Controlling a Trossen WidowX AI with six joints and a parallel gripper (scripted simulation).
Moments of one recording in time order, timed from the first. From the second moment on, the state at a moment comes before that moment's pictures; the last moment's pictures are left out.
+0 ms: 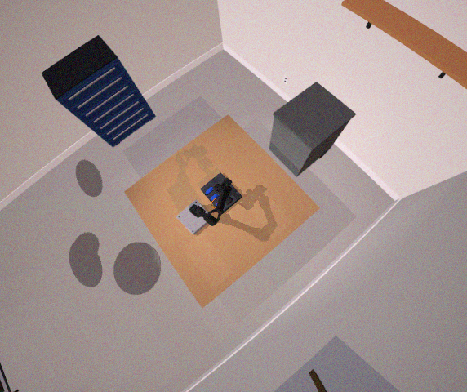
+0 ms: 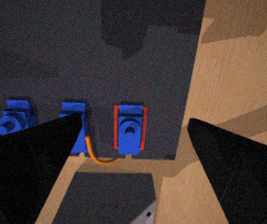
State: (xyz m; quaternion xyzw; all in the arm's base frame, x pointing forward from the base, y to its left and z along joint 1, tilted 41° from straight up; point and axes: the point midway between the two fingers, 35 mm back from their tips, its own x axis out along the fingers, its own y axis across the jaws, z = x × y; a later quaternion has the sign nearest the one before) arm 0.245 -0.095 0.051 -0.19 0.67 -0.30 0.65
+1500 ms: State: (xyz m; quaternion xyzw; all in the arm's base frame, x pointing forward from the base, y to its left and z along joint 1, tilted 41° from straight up) arm 0.282 -0.055 0.106 -0.20 0.66 -0.30 0.66
